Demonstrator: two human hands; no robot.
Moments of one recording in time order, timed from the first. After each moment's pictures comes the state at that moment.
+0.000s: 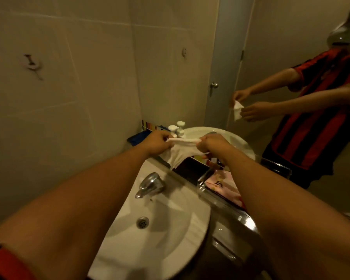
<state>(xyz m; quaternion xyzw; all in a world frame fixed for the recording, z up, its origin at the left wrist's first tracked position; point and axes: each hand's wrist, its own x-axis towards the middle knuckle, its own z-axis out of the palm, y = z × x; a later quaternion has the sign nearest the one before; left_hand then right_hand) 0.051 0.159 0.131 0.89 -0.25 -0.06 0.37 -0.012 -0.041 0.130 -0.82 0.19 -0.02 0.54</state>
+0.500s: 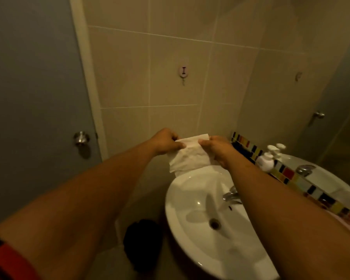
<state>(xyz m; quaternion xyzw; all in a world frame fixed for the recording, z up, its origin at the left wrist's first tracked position) -0.039 0.496 0.165 0.92 -0.05 0.02 0.39 -0.016 0.300 0.156 -0.77 0.01 0.10 0.63</state>
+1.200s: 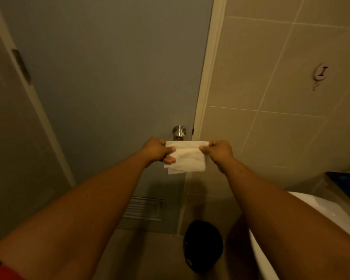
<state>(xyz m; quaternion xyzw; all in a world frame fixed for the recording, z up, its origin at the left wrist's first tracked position) -0.129 0.815 0.091 0.76 0.27 0.06 0.59 -0.007 0.637 0.089 -0.83 -0.13 0.11 0.54</state>
